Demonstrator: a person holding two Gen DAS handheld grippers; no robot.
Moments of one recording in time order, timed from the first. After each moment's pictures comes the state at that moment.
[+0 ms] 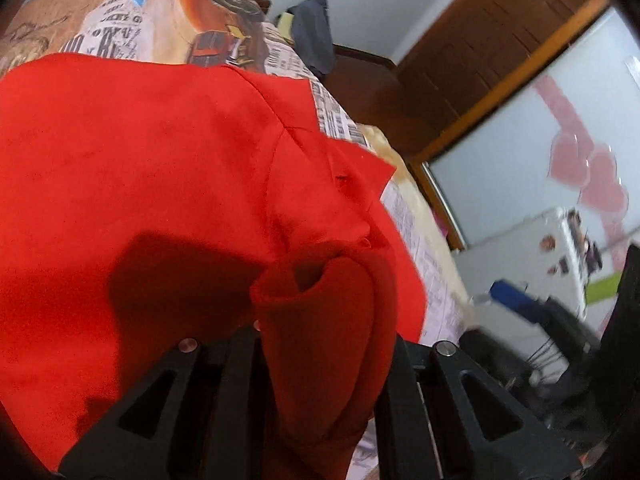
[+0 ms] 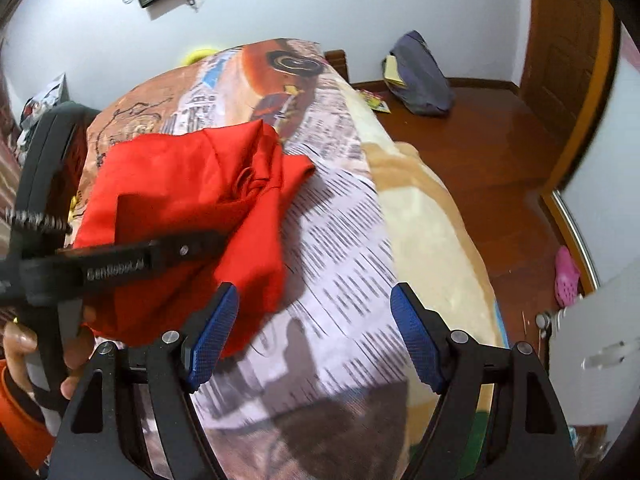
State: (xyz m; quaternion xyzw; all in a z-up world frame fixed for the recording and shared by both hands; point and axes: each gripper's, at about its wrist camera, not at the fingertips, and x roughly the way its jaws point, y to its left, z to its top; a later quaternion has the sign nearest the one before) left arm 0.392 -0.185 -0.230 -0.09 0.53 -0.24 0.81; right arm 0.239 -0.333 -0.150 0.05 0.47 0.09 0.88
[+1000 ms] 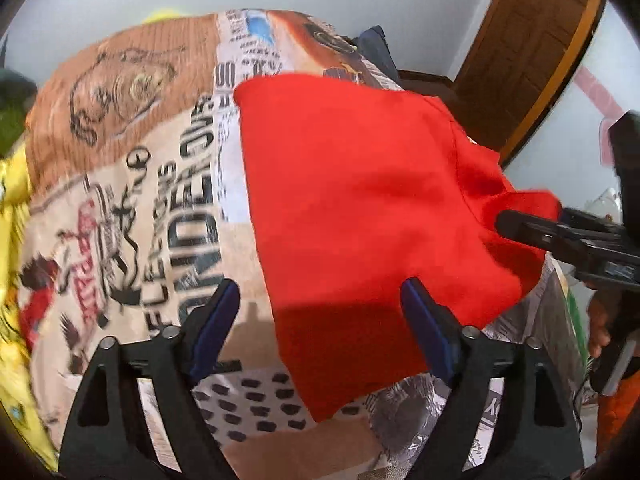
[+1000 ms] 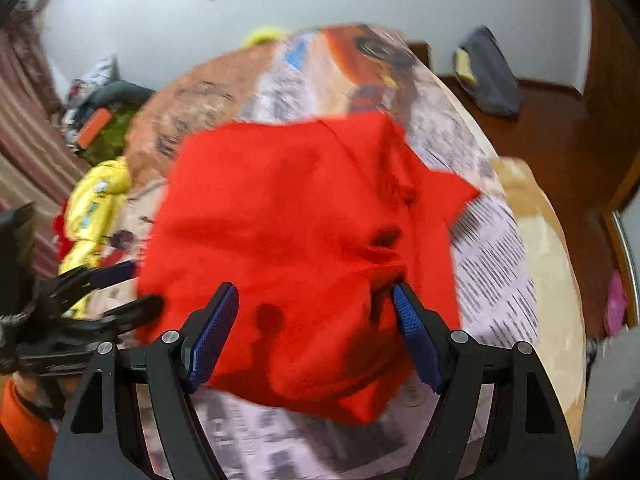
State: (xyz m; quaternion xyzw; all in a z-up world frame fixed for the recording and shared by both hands) left arm 0.326 -0.048 -0.210 -0.02 0.49 -0.13 0.86; right arm 0.271 -0.253 -0.160 0.05 0.48 0.19 0.85
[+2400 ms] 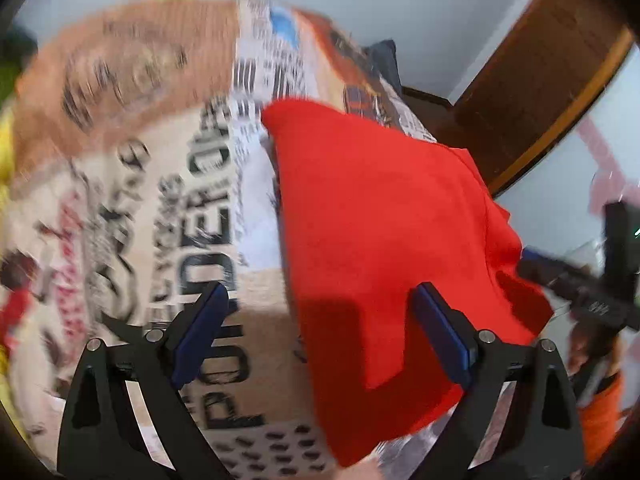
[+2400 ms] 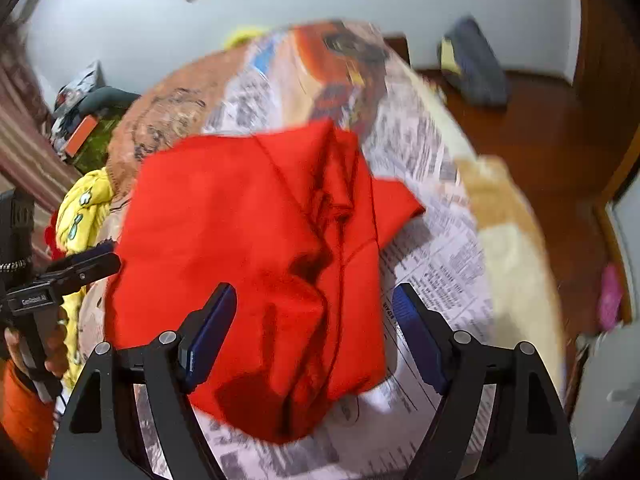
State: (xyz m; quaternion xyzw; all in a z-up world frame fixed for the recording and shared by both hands) left arm 0.384 -0.012 -0.206 -0.12 0.51 -0.15 0.84; right arm 0.305 -0.289 -0.171 0.07 0.51 0.19 0.84
